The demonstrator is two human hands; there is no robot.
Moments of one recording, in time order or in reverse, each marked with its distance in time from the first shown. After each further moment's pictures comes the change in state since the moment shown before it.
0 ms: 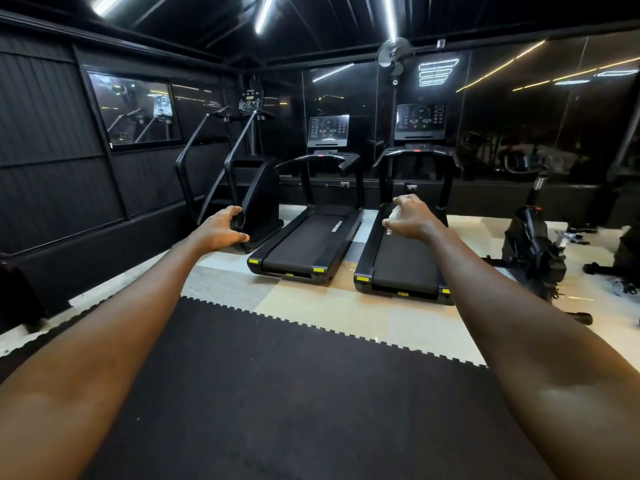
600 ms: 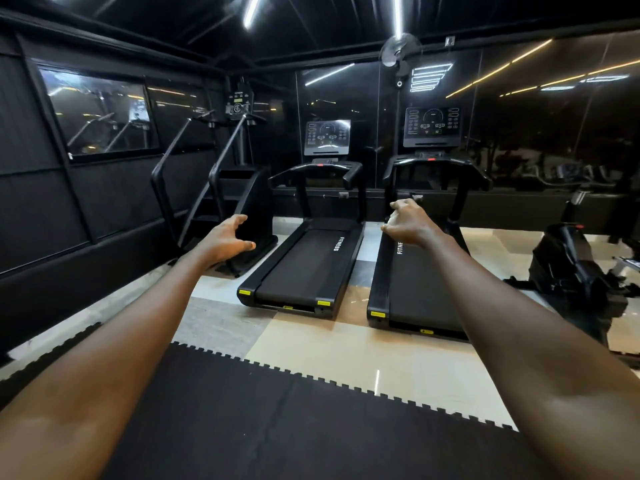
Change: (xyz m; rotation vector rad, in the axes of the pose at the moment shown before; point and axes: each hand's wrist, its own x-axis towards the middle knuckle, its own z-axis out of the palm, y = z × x) left_hand 0.447 -0.134 0.042 -0.050 -0.019 0.045; right_hand 0.424 -0.002 0.172 0.010 0.020 0.041
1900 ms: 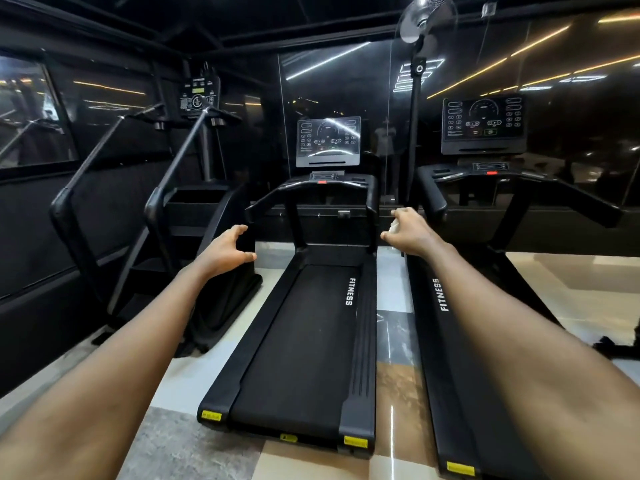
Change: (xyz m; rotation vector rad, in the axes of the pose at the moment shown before) left_hand 1.015 -0.285 0.110 0.002 -0.088 0.080; right_hand 0.963 0.072 0.360 -0.097 0.047 0.056
